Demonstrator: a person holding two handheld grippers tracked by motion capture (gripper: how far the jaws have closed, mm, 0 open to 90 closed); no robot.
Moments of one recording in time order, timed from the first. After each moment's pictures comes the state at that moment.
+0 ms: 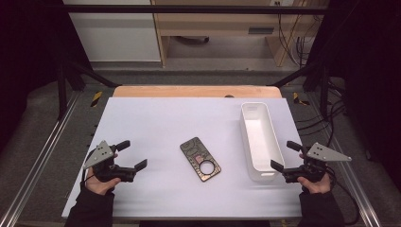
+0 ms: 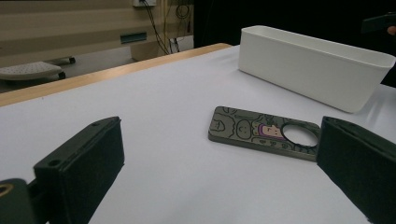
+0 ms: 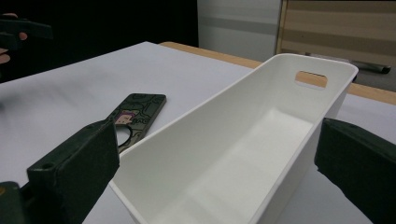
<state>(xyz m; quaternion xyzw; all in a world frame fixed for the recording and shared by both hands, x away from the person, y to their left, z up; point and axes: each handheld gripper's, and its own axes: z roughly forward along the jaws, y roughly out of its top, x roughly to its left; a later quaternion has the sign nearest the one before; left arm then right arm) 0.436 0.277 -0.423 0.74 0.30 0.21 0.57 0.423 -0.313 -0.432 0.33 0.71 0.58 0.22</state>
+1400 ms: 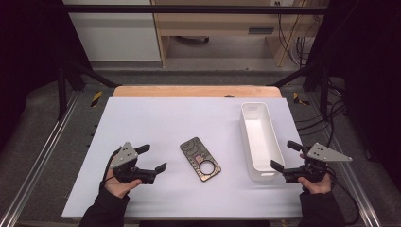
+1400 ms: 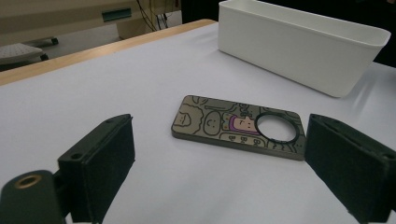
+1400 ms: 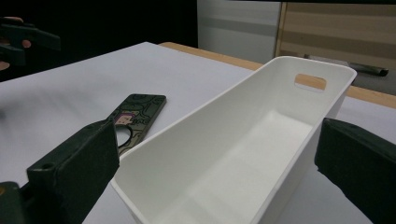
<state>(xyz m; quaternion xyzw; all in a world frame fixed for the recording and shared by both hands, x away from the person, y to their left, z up) 0.432 0.219 -0.423 0.77 0.30 0.19 0.53 0.421 -0.313 -0.430 0.33 0.71 0.58 0.22</state>
